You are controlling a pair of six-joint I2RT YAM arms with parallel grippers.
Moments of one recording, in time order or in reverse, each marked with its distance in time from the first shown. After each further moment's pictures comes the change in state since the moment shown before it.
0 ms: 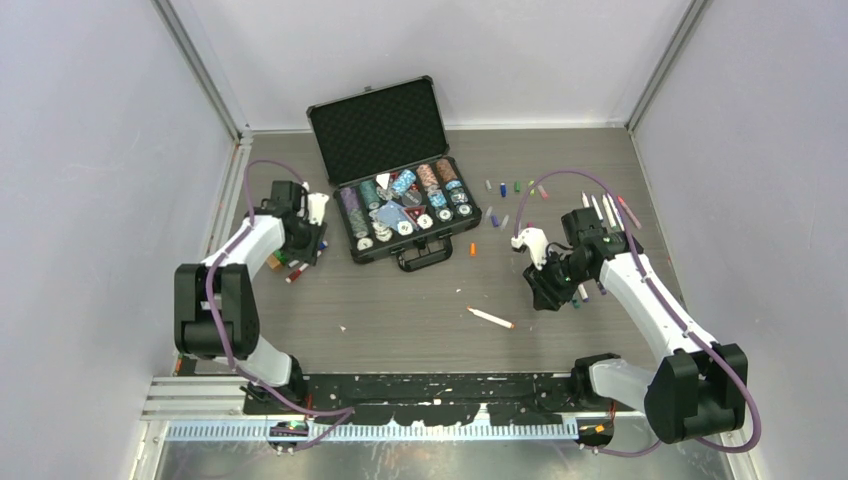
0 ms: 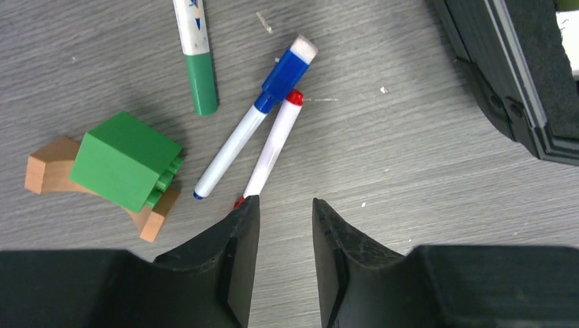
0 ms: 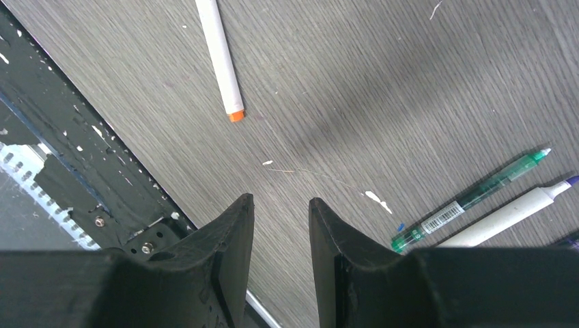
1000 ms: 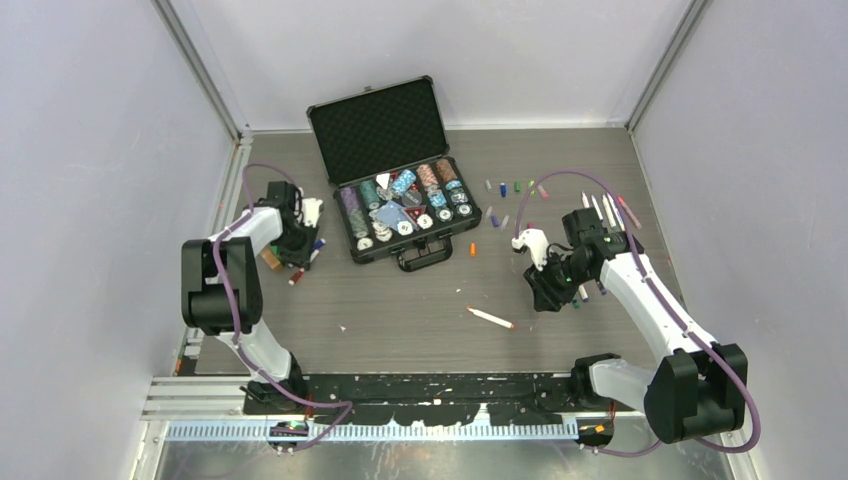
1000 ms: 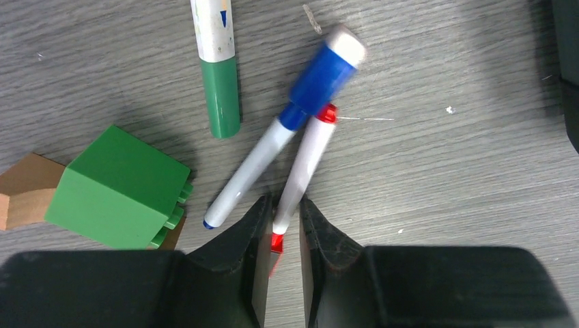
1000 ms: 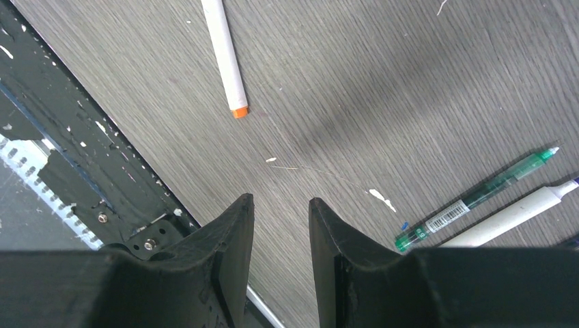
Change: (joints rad) left arm 0.072 0.170 0.061 -0.011 0.034 0.012; right arm -0.004 0.000 0.000 -0.014 -0.008 -0.012
